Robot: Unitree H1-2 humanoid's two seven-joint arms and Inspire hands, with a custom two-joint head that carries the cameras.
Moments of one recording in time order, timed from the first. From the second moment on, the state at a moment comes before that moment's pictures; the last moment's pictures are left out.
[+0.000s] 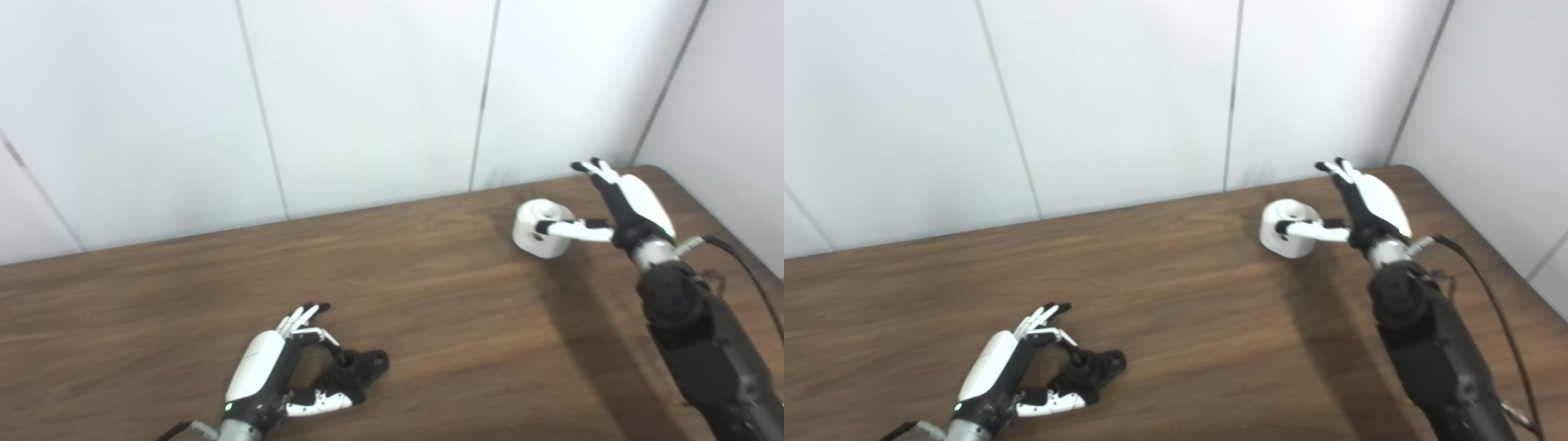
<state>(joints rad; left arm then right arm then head) -0.14 0.20 -0.34 0.04 0.55 -0.12 -0.03 -0.33 -0.53 -0.05 0.03 -0.51 0.36 0.03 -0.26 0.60</state>
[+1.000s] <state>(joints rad) -0.14 0.21 -0.30 0.05 0.54 -0.17 -0.06 -0.37 -0.50 0.04 0.23 -0.71 0.46 0.02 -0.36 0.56</state>
